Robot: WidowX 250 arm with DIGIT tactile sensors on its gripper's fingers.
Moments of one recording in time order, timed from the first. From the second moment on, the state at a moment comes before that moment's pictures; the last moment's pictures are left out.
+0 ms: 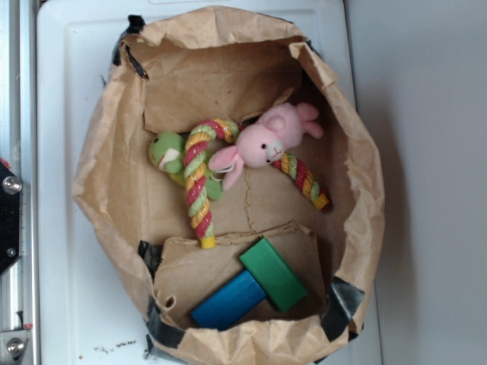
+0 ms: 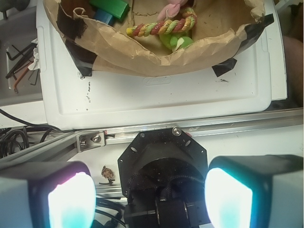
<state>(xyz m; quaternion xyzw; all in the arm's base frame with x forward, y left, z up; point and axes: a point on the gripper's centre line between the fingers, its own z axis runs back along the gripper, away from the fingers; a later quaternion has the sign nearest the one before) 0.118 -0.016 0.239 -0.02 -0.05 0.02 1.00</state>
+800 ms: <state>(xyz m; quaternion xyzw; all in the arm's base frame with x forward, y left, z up) 0.117 -0.016 0.234 -0.02 -0.04 0.02 1.00</state>
